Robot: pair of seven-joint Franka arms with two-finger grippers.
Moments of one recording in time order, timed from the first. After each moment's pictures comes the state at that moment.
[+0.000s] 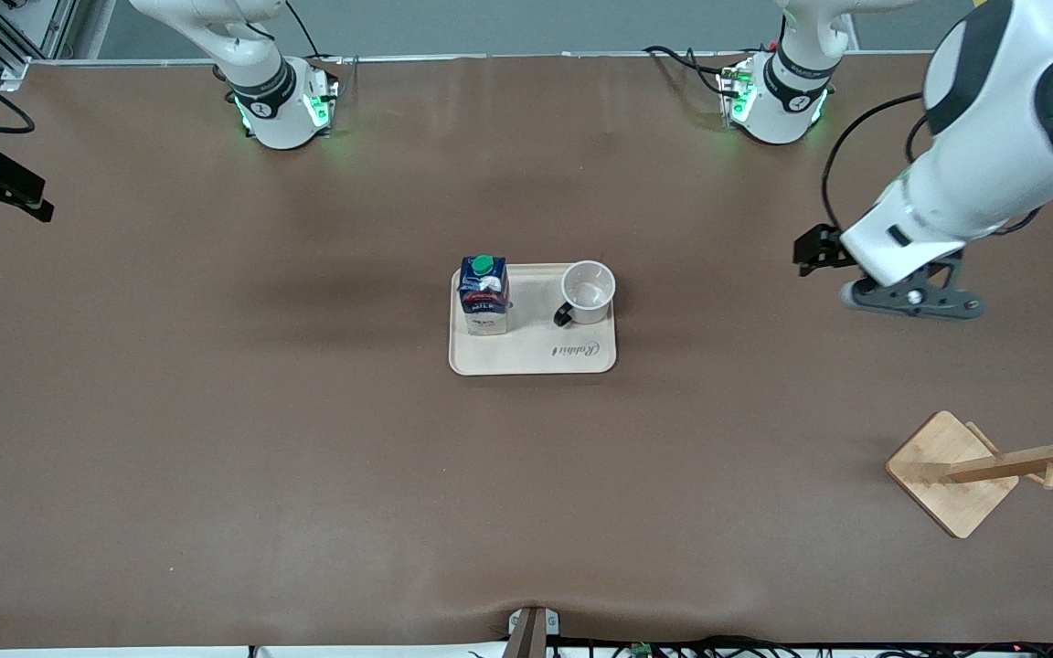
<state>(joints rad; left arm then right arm) 0.02 0.14 -0.32 -1.63 0.03 1.65 -0.11 -0.05 -0.06 -0.01 -1.56 -0.04 1.47 -0.04</state>
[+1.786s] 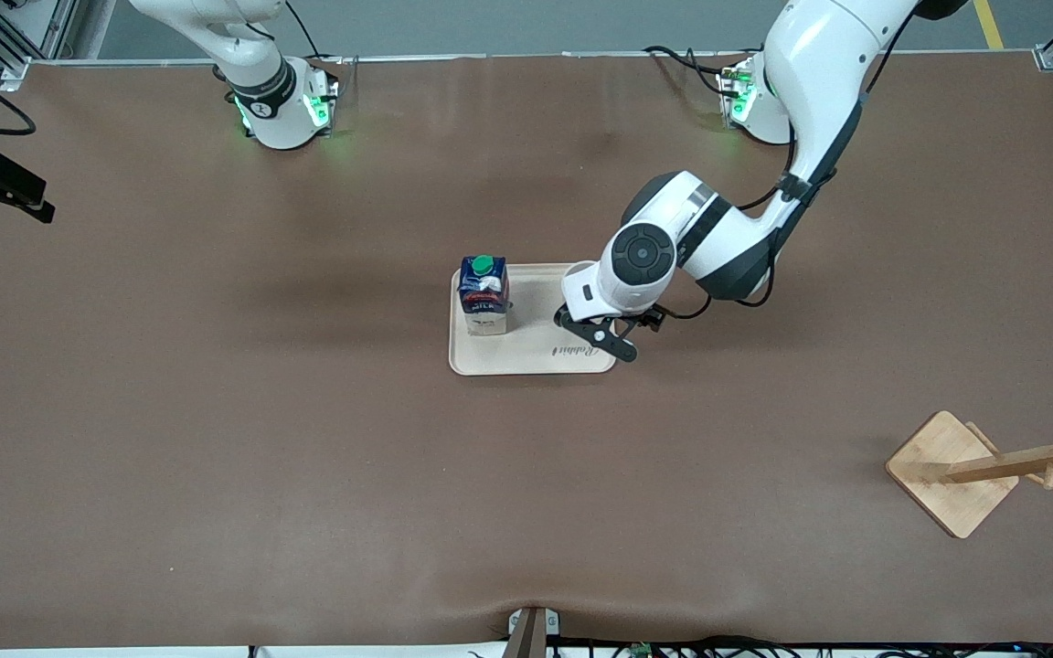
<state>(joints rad) -0.28 0.56 -0.41 -1.73 0.14 2.05 -0.19 -0.05 -0.06 -0.01 -1.56 -0.04 1.47 -0.04</state>
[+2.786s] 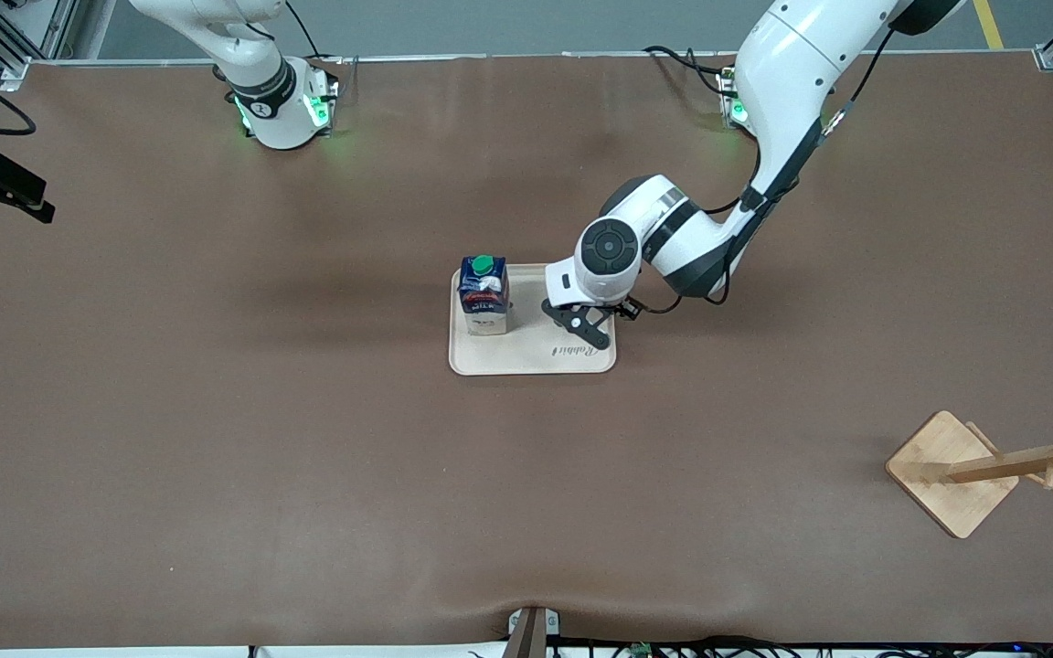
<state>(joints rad) -0.34 0.61 -0.41 -1.79 0.19 2.17 -0.19 -0.05 -0.06 -0.01 -1.56 -0.04 1.47 -0.04</state>
